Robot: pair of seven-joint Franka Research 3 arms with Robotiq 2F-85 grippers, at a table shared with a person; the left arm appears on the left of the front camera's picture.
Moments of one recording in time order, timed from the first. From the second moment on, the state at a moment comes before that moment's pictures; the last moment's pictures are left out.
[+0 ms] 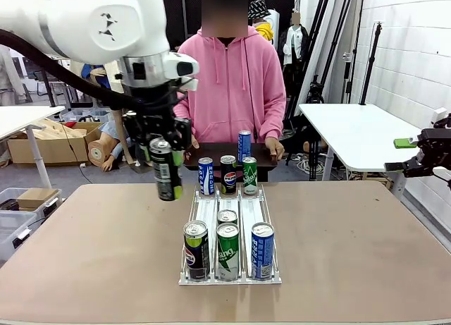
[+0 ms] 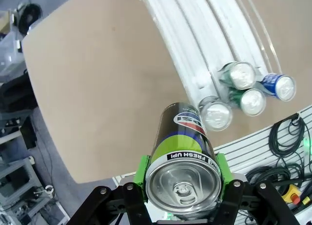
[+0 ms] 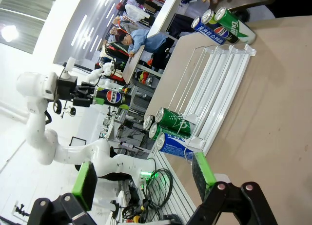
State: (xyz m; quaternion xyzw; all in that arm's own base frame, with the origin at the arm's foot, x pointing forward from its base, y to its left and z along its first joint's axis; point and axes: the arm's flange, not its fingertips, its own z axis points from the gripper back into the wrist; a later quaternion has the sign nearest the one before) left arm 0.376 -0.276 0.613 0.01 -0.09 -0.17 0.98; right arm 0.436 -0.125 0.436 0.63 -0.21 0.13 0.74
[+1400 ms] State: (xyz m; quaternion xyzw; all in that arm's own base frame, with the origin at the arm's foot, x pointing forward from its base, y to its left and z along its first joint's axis) left arm 0.401 -0.115 0.609 0.01 -0.04 -0.14 0.99; right arm 0.436 -0.125 0.436 0.63 -0.21 0.13 0.74
